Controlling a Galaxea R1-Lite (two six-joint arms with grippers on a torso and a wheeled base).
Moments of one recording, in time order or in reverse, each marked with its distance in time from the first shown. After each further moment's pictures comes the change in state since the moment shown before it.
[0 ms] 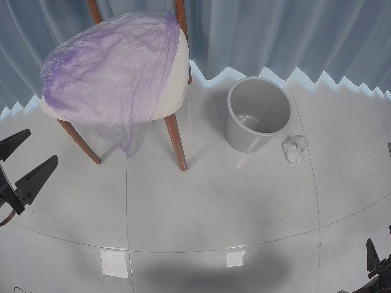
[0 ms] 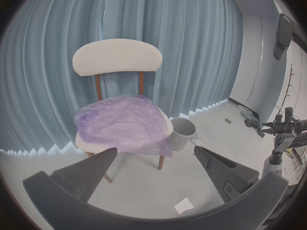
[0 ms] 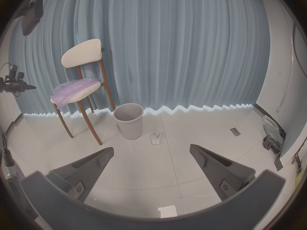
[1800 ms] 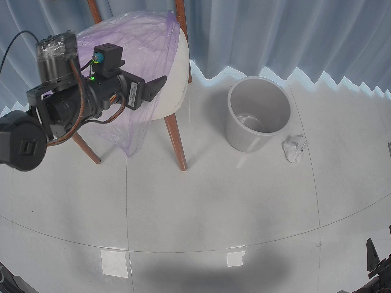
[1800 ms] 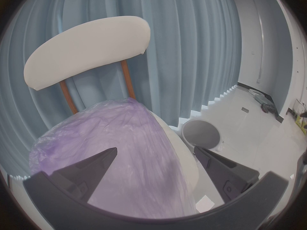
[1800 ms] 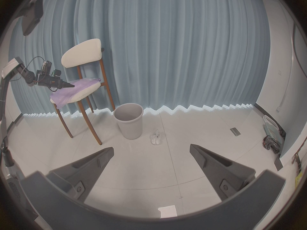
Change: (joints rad) left arm -0.311 0.804 -0.660 -0.138 0.383 0.174; right arm 0.000 0.000 0.000 0.000 0.000 0.000
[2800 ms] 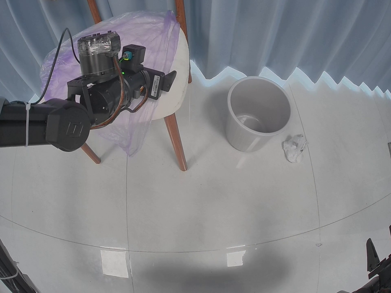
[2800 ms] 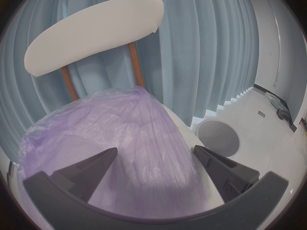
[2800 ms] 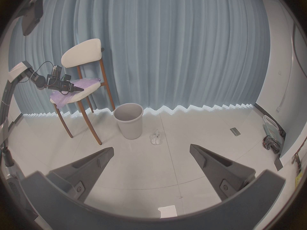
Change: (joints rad) left arm 0.003 0.225 -0.237 0.007 0.134 -0.062; right arm 0.000 0.000 0.000 0.000 0.000 0.000
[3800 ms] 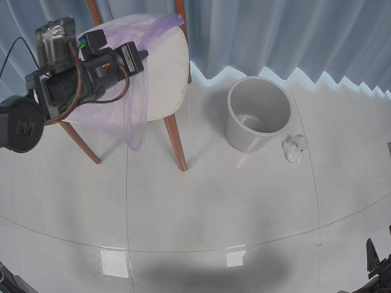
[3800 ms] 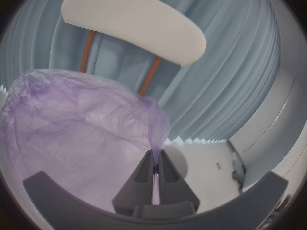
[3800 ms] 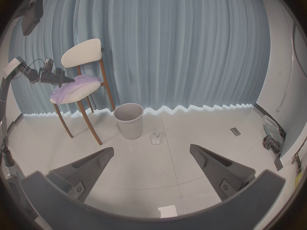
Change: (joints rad) left arm 0.034 -0.205 0.120 0.039 -0.252 -0.597; right arm 0.001 0.000 0.000 0.000 0.000 0.000
